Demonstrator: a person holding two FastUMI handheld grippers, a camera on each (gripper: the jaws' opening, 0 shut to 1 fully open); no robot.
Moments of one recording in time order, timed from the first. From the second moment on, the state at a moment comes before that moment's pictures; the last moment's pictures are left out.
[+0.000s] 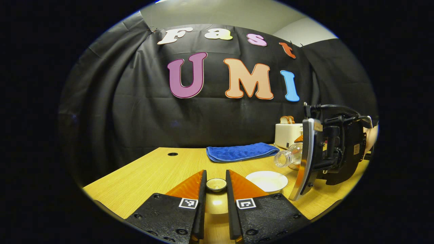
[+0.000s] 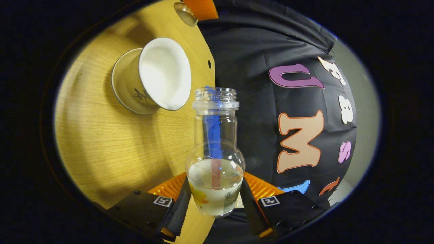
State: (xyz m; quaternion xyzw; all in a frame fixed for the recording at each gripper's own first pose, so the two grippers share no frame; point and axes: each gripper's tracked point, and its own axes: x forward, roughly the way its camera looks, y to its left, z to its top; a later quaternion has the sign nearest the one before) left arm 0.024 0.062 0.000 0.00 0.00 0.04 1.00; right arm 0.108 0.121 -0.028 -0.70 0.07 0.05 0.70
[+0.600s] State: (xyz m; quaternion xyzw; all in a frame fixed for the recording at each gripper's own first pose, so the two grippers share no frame) left arm 0.023 0.062 0.000 0.00 0.00 0.04 1.00; right arm 0.109 0.126 -0.011 -0.77 0.02 0.04 0.64
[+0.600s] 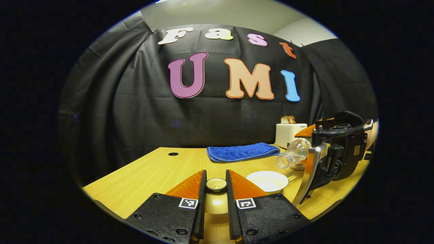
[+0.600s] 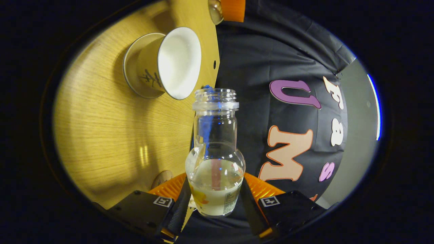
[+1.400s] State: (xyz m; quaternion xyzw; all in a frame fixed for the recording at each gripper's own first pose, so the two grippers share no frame) left arm 0.024 0.062 -0.001 0.00 0.00 0.04 1.00; right arm 0.116 0.144 0.027 -0.80 -0.04 0.01 0.59
